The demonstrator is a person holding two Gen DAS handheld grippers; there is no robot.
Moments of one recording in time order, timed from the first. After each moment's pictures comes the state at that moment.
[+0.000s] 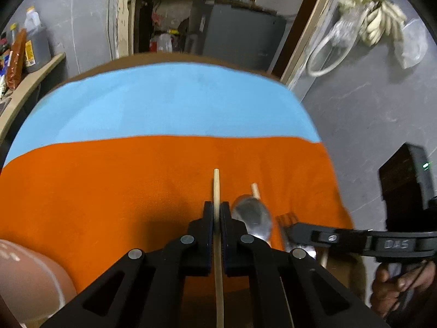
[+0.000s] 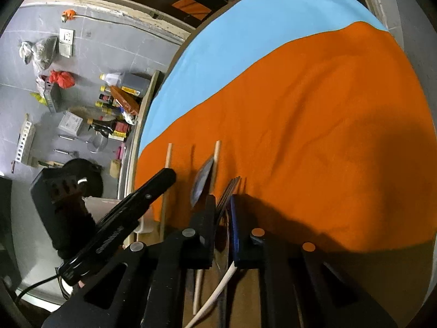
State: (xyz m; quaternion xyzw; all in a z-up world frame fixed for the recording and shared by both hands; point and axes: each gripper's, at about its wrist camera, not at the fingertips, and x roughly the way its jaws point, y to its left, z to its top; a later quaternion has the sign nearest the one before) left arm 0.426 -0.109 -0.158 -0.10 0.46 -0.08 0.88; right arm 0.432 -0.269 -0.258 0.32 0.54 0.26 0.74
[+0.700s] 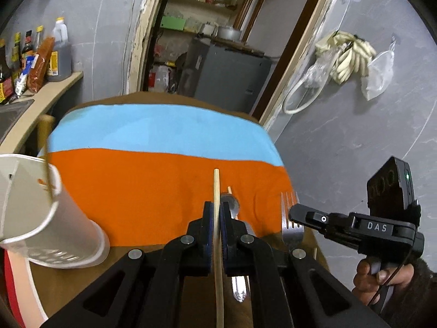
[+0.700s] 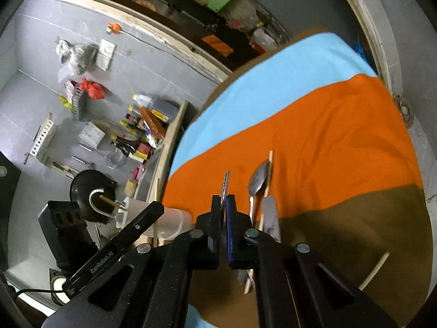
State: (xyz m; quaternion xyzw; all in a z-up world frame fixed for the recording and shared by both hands) left arm 0.335 -0.075 -0.095 -0.14 0.38 -0.10 0.91; right arm 0.367 -0.280 -0.177 0.32 0.43 0.25 0.81
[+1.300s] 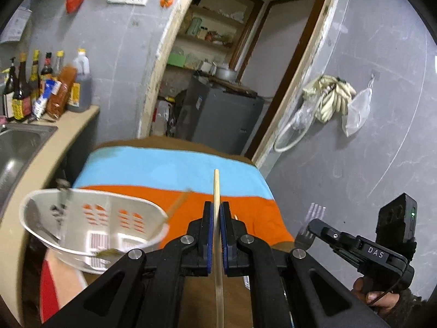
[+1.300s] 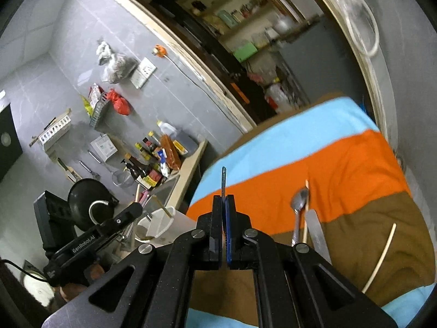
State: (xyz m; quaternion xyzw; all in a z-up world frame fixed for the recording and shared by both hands) left arm 0.271 0.012 -0.025 -0.16 0.29 -0.10 0.94; right arm 0.303 -0.237 -0.080 0.26 0.29 0.22 0.89
